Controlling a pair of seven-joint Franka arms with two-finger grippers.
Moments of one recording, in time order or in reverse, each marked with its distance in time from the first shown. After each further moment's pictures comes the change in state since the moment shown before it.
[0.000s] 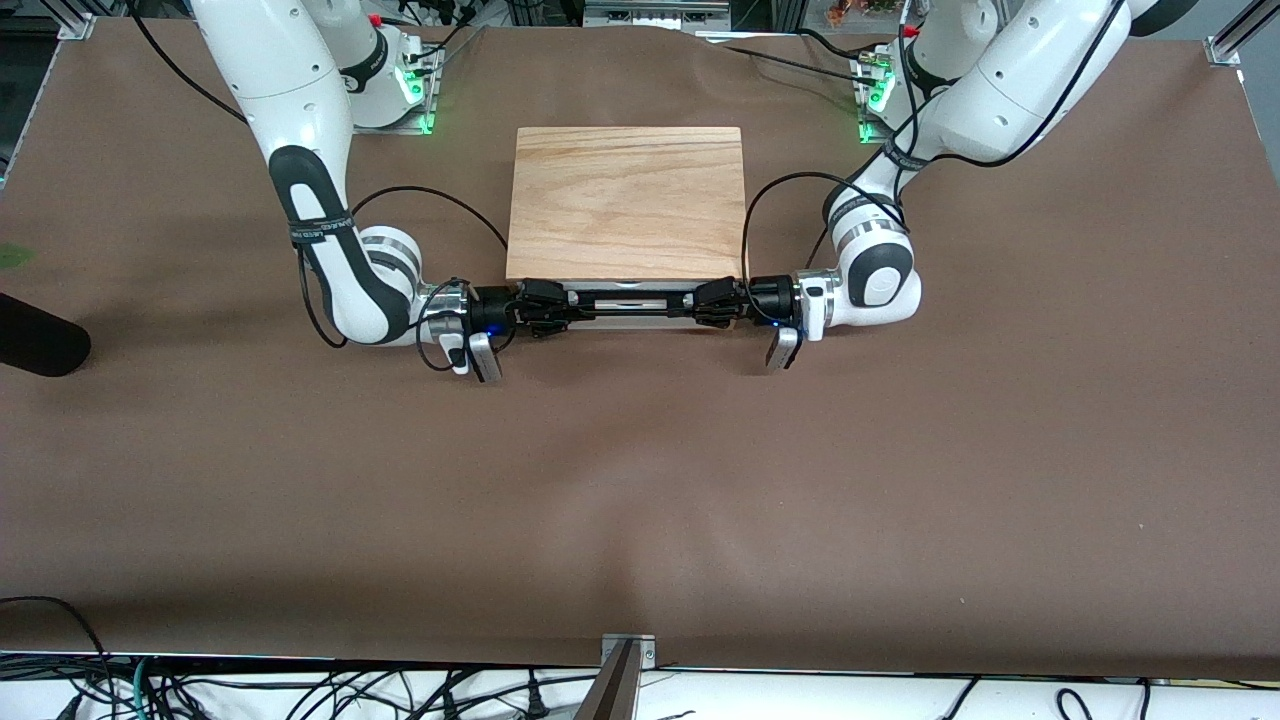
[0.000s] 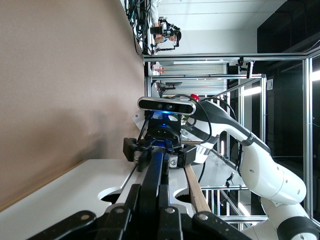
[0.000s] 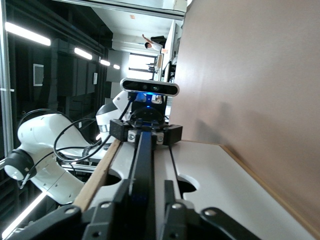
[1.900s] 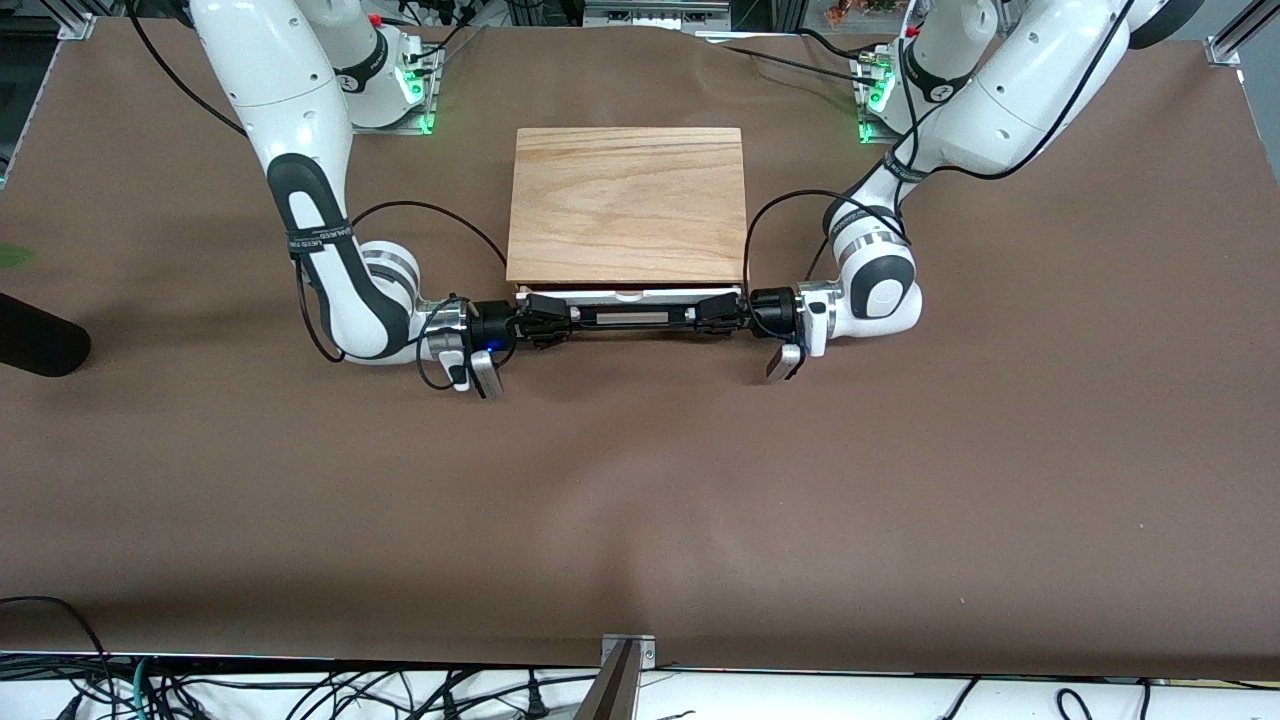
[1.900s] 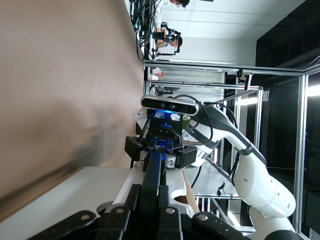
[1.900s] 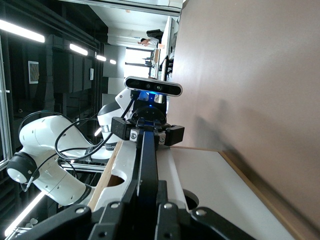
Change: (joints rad) left arm -0.002 0.044 0.017 0.065 0.008 -0.012 -0.084; right arm -0.011 0.051 -0.004 0.115 -0.051 0.006 0.095
